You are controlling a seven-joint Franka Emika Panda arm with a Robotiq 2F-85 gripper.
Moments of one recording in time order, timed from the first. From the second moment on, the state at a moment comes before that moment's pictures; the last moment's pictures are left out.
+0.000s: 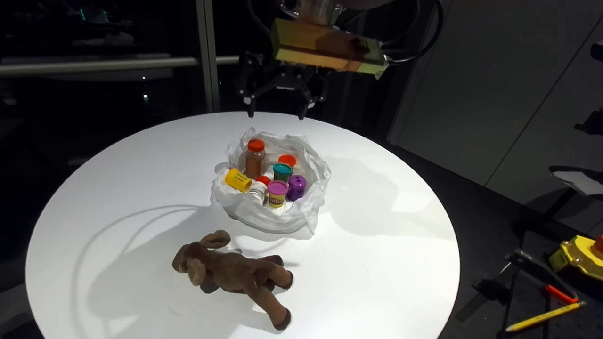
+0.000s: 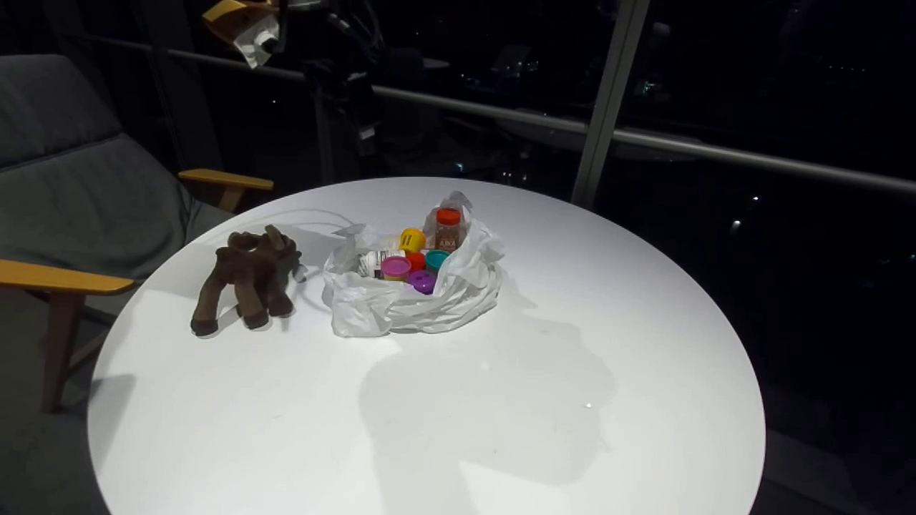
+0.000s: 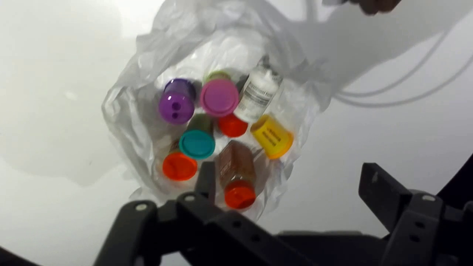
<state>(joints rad) 0.67 0.35 -0.43 -2.02 0.04 2.62 0.64</state>
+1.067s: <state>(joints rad) 0.37 0.52 0.16 -1.90 0.11 2.09 0.36</state>
